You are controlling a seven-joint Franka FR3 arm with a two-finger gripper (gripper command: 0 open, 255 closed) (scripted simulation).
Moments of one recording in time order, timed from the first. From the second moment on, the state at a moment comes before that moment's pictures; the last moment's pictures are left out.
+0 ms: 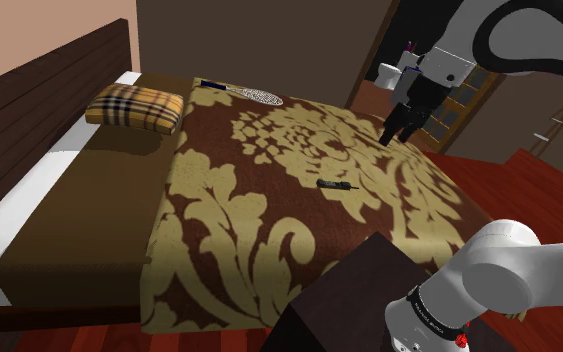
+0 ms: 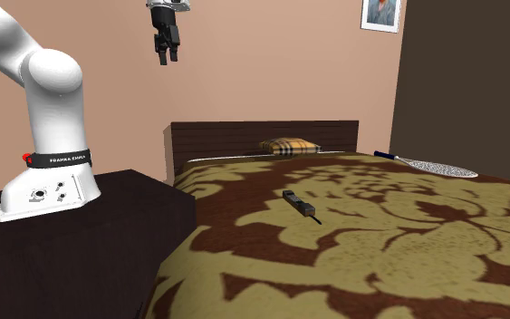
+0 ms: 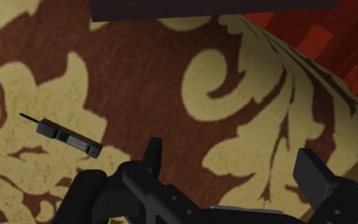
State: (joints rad) arm 0.00 -0.81 -0.05 -2.43 -0.02 1.68 0.07
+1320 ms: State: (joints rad) arm 0.01 -0.51 -0.50 -2.58 -0.25 2.13 -0.61
